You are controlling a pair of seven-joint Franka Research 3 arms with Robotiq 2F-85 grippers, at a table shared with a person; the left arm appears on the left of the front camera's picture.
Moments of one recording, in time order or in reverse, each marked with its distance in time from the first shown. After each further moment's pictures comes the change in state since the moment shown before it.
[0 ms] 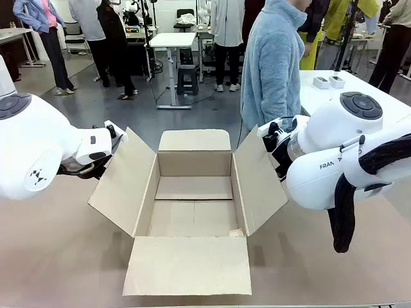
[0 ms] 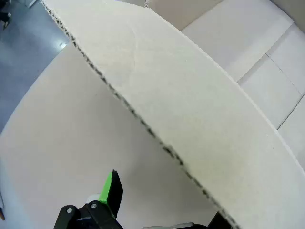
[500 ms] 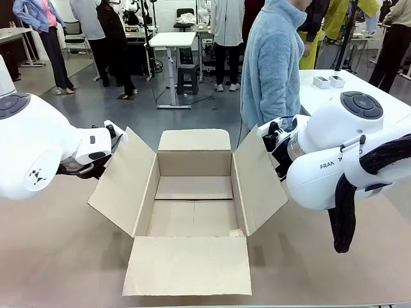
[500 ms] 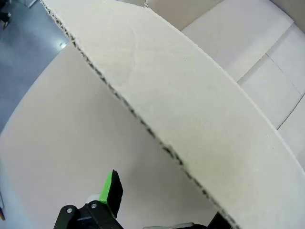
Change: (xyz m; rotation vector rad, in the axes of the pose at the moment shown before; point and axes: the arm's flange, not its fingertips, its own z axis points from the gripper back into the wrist) left arm 0.000 0.000 0.000 0.000 0.000 0.000; right arm 0.000 0.000 0.000 0.000 0.000 0.001
